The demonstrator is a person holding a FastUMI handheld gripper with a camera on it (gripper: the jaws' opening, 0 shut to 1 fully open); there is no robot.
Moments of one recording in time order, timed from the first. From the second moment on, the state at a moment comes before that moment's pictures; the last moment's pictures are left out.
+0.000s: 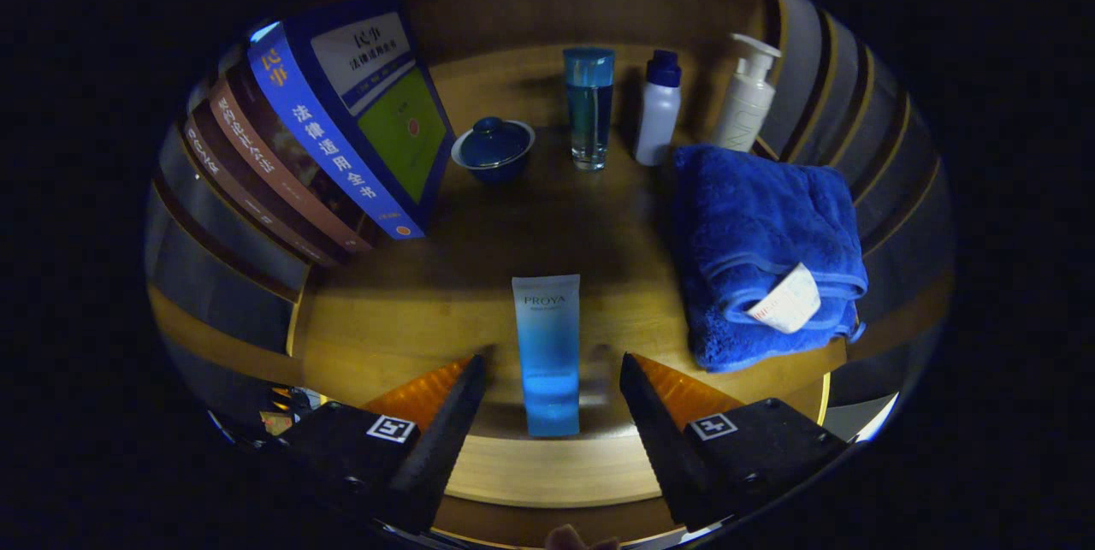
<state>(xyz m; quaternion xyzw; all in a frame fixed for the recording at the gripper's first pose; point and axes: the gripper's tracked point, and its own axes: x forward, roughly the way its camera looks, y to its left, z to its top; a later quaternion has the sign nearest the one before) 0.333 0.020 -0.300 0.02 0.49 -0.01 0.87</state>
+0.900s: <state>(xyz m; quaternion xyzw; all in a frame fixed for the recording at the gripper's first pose) 0.154 0.020 -0.142 0.00 0.16 0.04 0.99</state>
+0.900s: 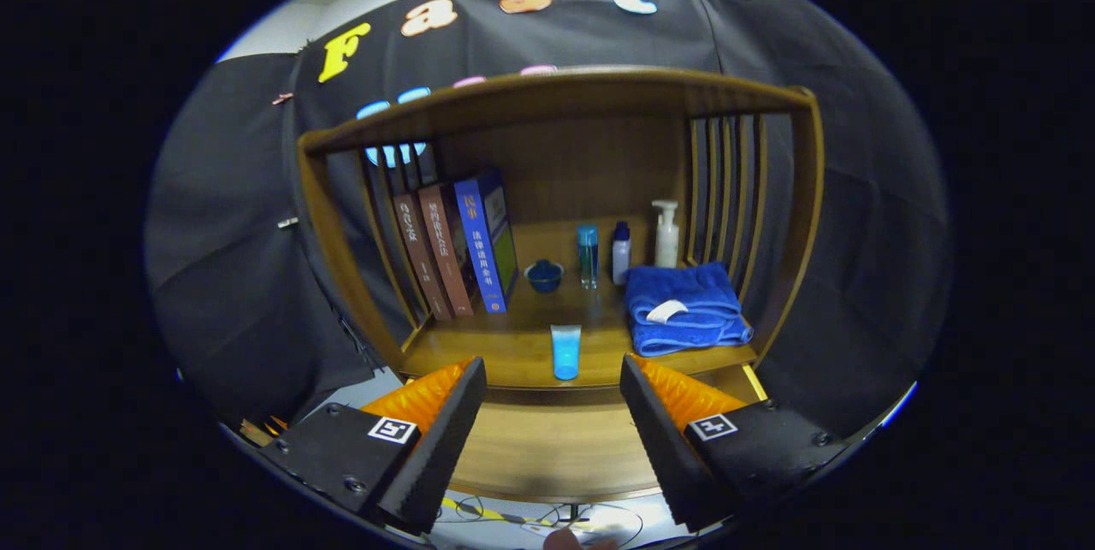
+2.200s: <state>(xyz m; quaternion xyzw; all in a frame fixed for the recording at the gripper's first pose) 0.067 -0.008 -0.379 -0.04 0.09 0.02 0.99</state>
